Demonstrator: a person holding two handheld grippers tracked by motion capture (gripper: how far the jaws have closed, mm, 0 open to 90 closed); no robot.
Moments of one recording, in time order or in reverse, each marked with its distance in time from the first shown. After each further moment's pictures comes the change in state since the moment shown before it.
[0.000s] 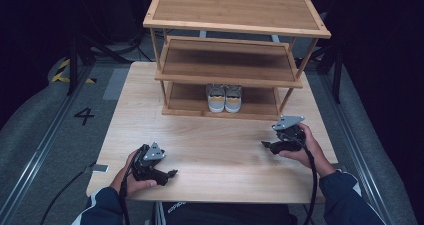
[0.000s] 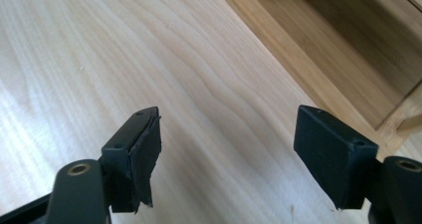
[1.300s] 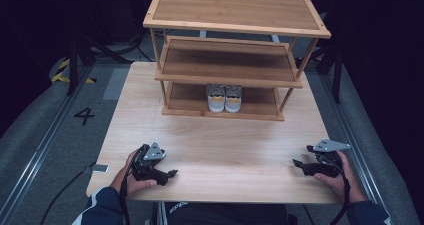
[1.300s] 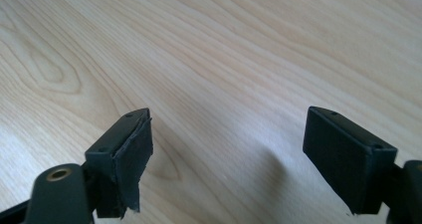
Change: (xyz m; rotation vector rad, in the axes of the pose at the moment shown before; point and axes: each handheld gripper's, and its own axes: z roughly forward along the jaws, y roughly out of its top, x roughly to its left) left arm 0.000 0.000 0.000 0.000 -0.002 0.001; right arm -0.011 -0.125 -0.045 -0.055 -0.071 0.277
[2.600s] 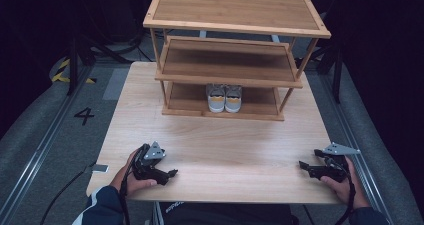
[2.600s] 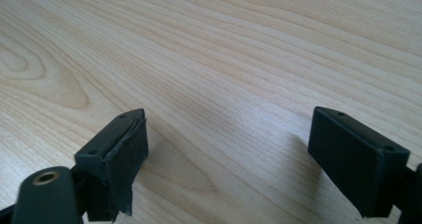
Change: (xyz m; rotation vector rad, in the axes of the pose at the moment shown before) left arm 0.001 0.001 0.001 0.006 -0.002 -0.002; right arm -0.011 -0.022 -0.004 -0.027 -0.024 0.124
